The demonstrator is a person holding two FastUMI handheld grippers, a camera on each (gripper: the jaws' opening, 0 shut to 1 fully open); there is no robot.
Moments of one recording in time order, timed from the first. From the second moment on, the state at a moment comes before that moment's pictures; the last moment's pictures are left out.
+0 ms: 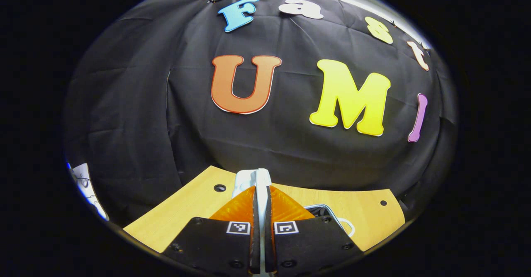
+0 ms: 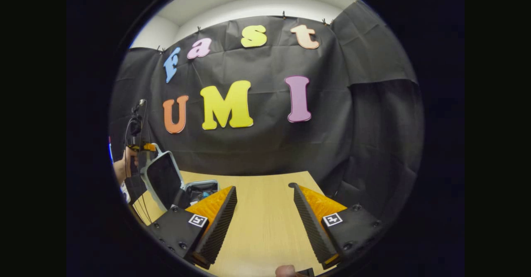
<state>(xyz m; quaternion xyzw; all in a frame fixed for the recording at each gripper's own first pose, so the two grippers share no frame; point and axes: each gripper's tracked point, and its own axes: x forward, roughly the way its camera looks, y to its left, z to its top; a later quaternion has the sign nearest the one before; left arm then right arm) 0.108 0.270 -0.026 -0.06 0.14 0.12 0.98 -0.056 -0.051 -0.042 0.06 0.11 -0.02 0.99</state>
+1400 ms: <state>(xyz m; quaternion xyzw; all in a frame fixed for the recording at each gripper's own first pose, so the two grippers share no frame) 0.204 -0.020 -0.190 0.04 0.20 0.03 0.98 -0.056 -0.159 -0.086 0.01 0.17 -0.07 0.98</state>
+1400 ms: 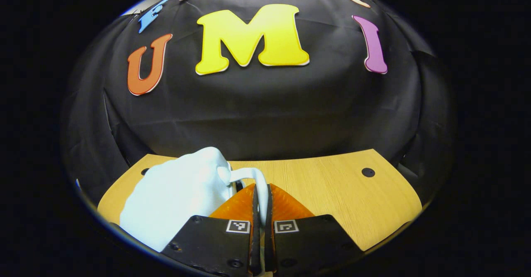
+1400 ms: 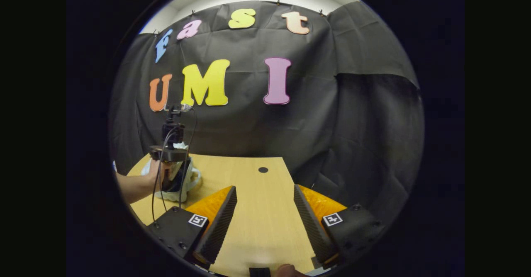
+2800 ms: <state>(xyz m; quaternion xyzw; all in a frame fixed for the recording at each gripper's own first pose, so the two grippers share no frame) 0.154 -0.054 -0.193 0.00 0.14 -0.03 0.99 -0.016 -0.079 -0.091 -0.02 0.14 0.02 0.99</state>
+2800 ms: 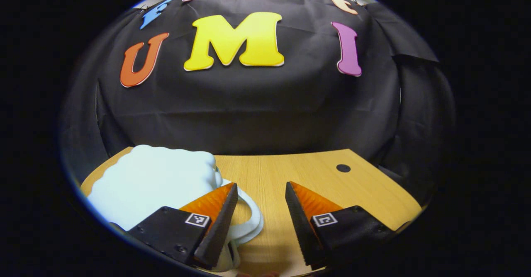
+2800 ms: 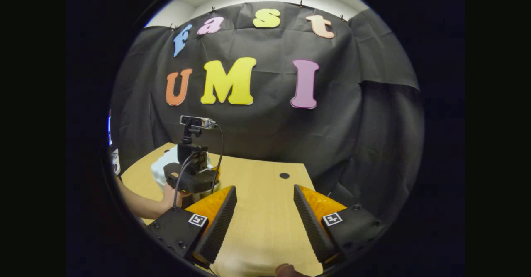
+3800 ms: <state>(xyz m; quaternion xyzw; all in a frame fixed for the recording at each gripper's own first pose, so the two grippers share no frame) -0.021 0.044 0.019 -0.02 0.00 0.01 1.00 -0.011 0.010 0.022 0.02 -0.01 -0.01 1.00</state>
